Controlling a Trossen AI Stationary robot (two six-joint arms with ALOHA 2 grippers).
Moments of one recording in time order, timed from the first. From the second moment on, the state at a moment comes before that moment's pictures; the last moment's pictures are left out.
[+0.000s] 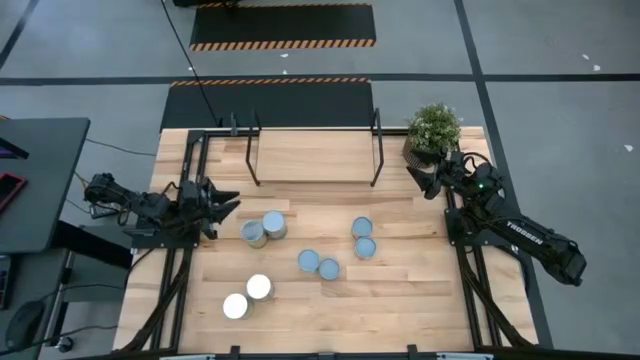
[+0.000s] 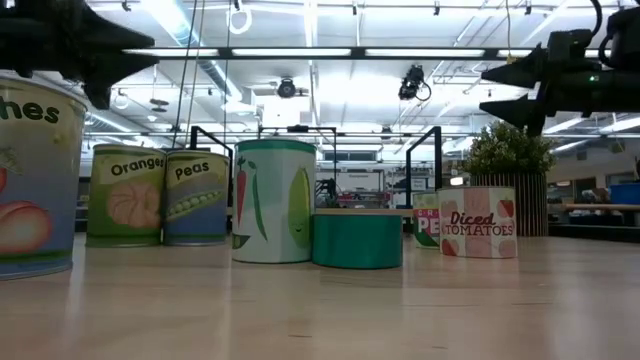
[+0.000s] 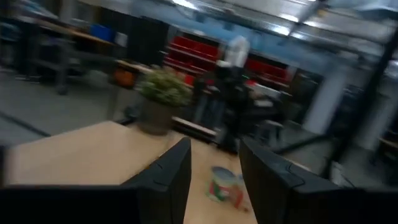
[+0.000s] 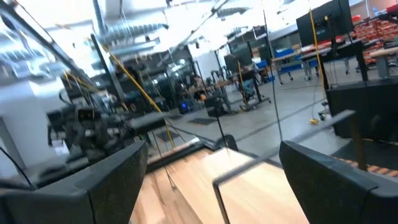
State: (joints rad) left arm -0.42 0.03 0.09 0.13 -0.70 -0.22; right arm -0.76 0.14 0.01 0.38 -0.31 0.38
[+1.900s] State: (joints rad) left arm -0.38 1.21 0.65 -0.72 -0.25 -0.66; right arm -0.29 0.41 0.02 0.70 -0.05 0.19
